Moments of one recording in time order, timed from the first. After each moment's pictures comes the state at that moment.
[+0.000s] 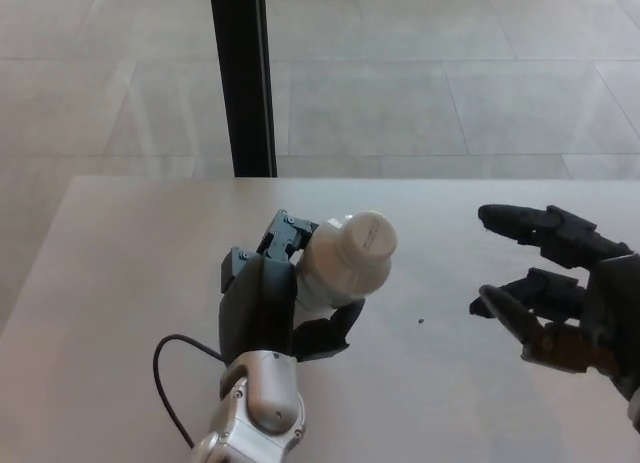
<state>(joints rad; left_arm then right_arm) -0.39 0.02 -0.35 0.24 0.33 0.27 0.45 -0.10 -0.32 0.04 -0.34 0.11 0.30 0.08</state>
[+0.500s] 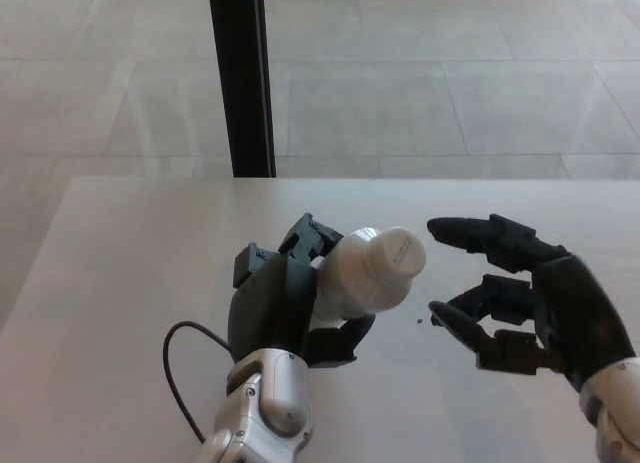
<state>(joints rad) -0.39 0.03 -0.41 0.19 0.41 0.37 0.38 -0.19 -0.27 0.13 -0.26 -0.01 0.31 0.04</state>
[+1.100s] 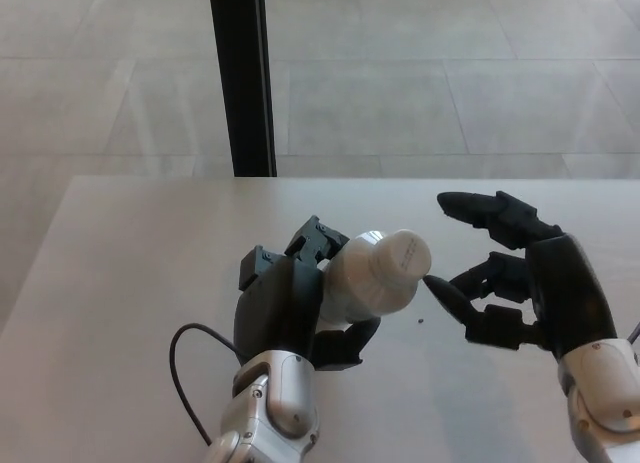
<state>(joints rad) -0.39 0.01 -0.41 0.20 0.44 0.37 0.37 -0.23 -0.20 0.14 -0.20 -0.13 0.31 -0.04</state>
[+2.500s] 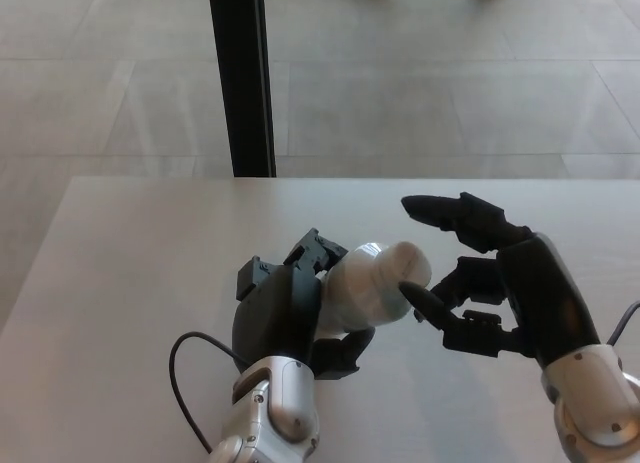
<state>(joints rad) -0.38 -0.02 -0.38 0.23 0.47 0.38 0.36 -0.21 -0.20 0.20 -0.28 -0.20 0.29 0.01</state>
